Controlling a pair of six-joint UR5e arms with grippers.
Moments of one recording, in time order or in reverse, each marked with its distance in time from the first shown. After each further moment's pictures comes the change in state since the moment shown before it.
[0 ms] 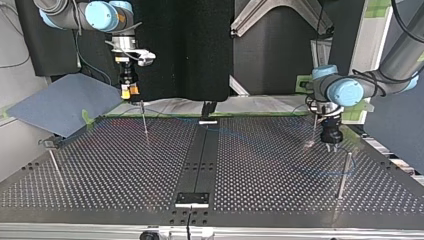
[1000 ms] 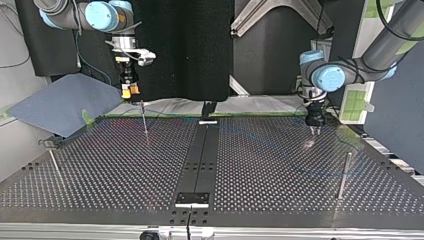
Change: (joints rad) left arm -0.067 -0.011 -0.125 0.053 -0.034 -0.109; right arm 0.000 0.000 0.000 0.013 -0.002 0.001
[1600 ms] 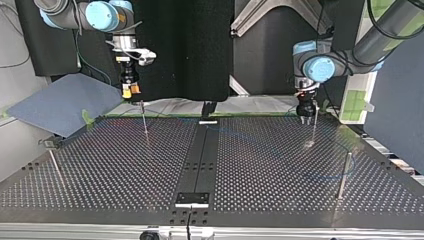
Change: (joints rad) left arm -0.040 -0.028 -0.072 0.062 0.004 0.065; right arm 0.003 0.000 0.000 0.007 0.000 0.001
